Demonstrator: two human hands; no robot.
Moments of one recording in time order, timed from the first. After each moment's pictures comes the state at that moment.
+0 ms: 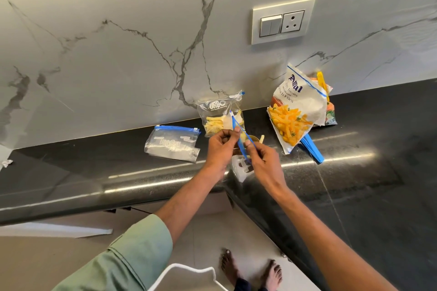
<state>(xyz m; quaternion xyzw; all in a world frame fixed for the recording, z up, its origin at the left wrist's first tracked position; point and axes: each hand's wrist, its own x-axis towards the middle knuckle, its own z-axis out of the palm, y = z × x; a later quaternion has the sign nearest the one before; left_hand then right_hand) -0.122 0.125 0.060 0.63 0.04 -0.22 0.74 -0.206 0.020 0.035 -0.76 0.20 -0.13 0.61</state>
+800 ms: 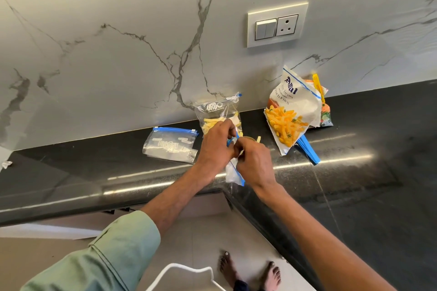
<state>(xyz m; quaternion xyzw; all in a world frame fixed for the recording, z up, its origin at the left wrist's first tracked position) -0.118 0.135 0.091 0.91 -0.27 -0.01 0.33 -0.198 0.030 0.062 -0.92 0.11 -0.16 0.35</state>
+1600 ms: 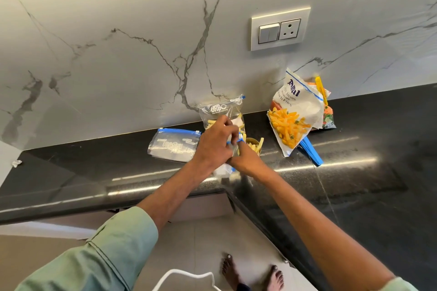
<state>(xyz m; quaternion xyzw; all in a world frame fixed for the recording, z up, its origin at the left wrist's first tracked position) -0.120 0.146 0.118 0.91 -0.35 0.00 0.22 -0.174 0.036 0.069 -0.82 0.11 0.07 0.56</state>
